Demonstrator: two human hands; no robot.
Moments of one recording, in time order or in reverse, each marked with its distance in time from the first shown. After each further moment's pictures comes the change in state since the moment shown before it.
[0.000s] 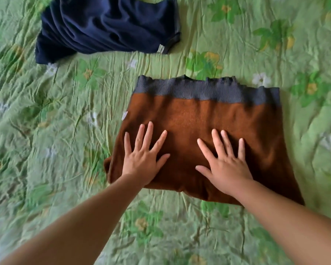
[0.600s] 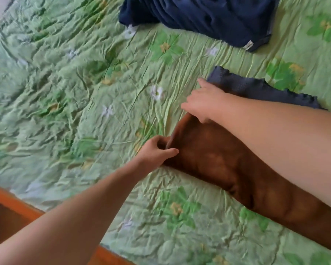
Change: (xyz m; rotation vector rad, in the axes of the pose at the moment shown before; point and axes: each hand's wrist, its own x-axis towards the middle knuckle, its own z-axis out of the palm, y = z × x) left_hand -0.073 -0.099 -0.007 -1.367 -0.170 -0.672; right_hand 0.157 -0.204 -0.156 -0.800 -0.066 -0.715
